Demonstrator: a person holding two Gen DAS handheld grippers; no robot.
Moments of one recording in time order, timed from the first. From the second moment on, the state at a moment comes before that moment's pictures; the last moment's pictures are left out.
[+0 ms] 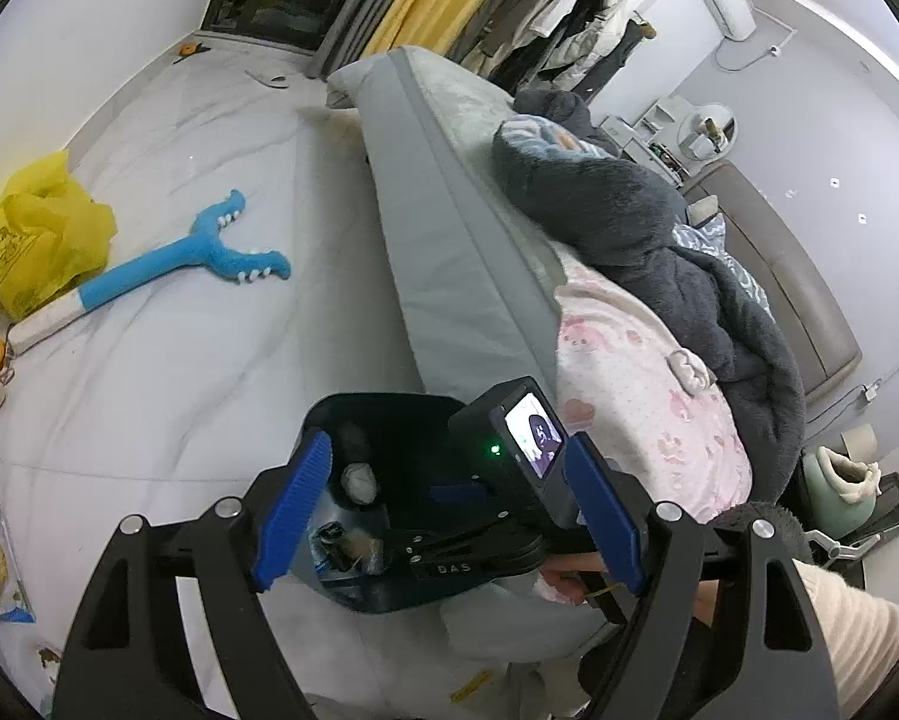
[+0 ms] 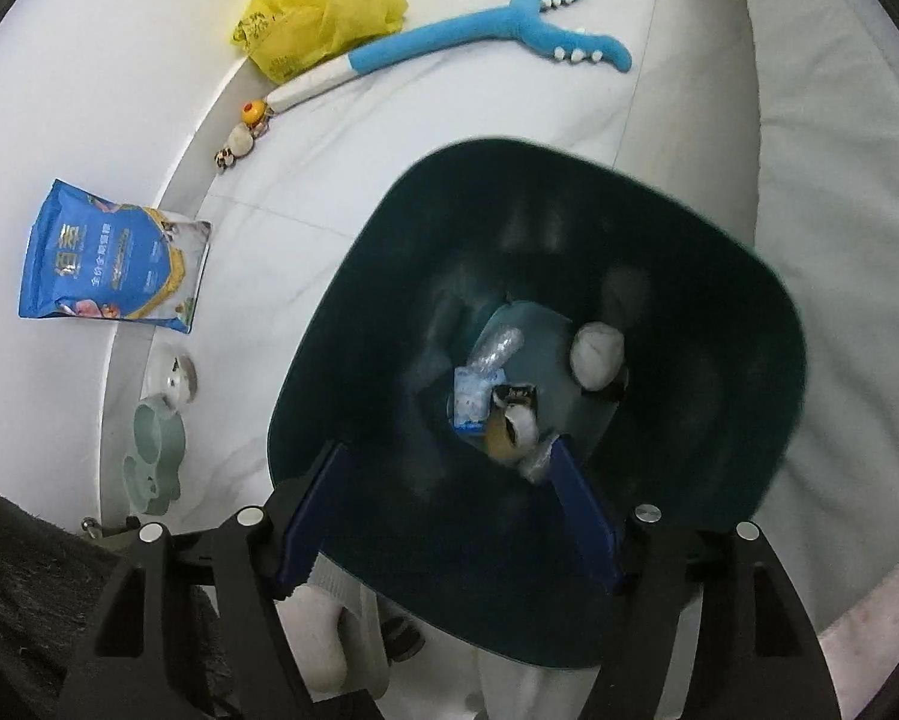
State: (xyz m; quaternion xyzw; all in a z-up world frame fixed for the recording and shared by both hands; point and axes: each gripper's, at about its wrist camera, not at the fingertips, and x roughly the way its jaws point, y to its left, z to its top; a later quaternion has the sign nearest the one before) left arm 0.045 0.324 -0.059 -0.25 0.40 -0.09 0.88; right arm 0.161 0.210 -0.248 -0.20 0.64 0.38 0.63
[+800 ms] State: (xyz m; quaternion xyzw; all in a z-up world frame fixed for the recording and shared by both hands) left arm 0.095 0.246 -0.003 -0.13 0.37 -0.04 0.92; right arm 0.199 0.114 -0.117 -0.12 0.50 0.40 0.76
